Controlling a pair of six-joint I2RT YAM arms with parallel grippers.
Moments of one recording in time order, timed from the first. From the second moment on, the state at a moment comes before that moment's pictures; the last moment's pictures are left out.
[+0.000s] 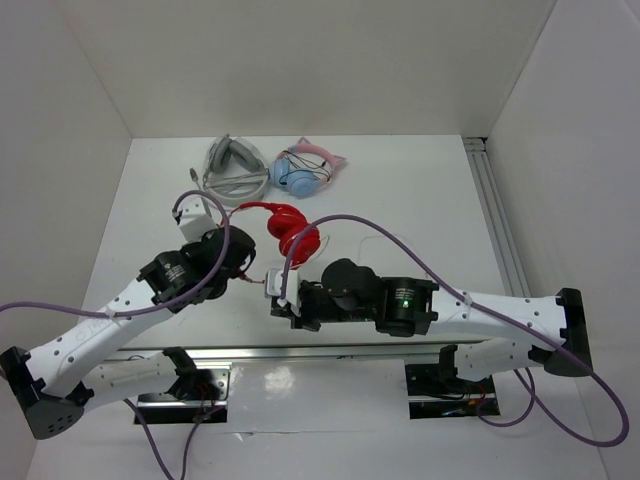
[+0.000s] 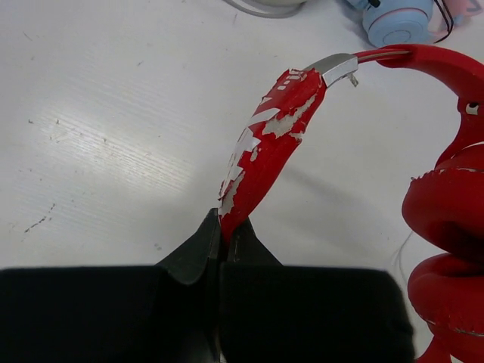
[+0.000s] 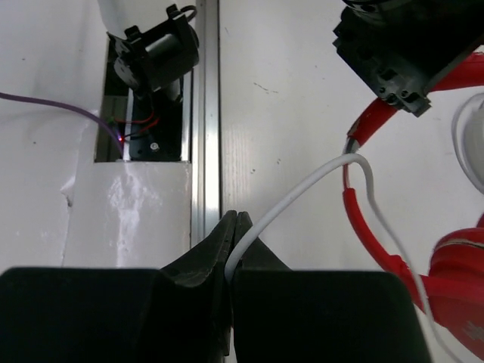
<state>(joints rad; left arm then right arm) -0.80 1.00 1.06 -0.98 -0.79 -1.12 1.35 1.19 1.09 -0.23 -0.10 -0.22</state>
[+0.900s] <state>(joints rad) -0.83 1.14 1.17 -1.16 -0.66 -0.73 1.35 1.02 1.04 -0.17 0.90 -0.26</state>
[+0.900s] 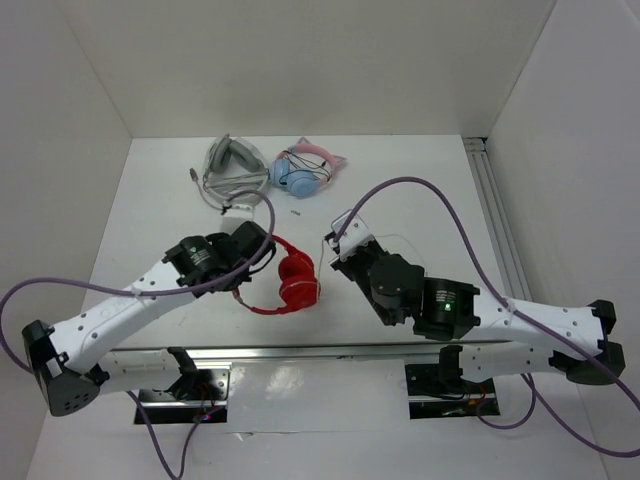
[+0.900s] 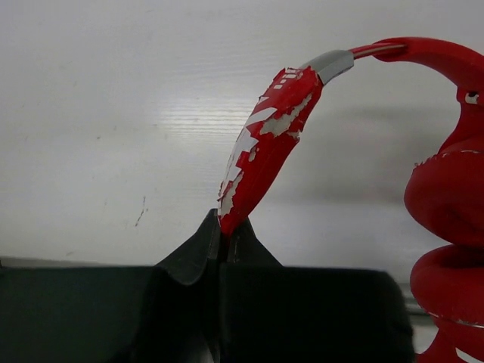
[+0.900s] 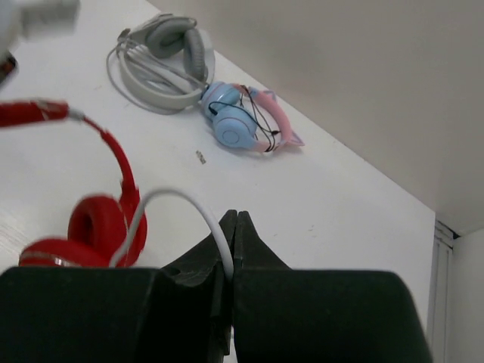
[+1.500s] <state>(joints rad) -1.04 1.01 1.11 -0.82 0.03 -0.16 1.36 0.93 1.06 -0.17 0.81 -0.28</state>
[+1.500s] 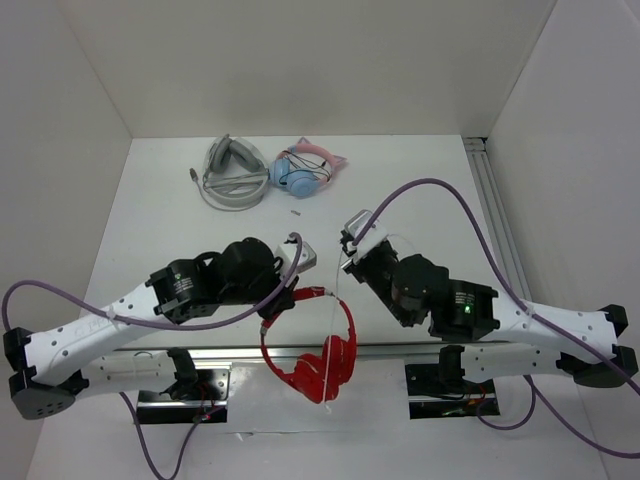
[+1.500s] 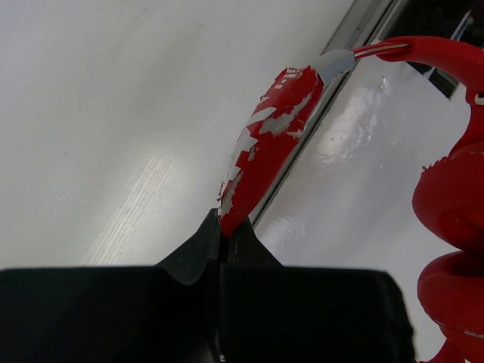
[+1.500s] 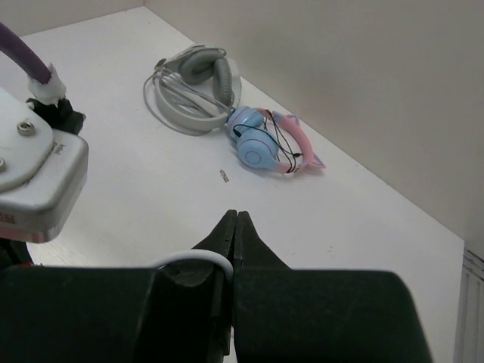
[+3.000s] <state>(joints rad) -1.04 0.80 1.30 -0.74 -0.23 -0.40 0.93 1.17 0.63 0.64 -0.34 0.11</state>
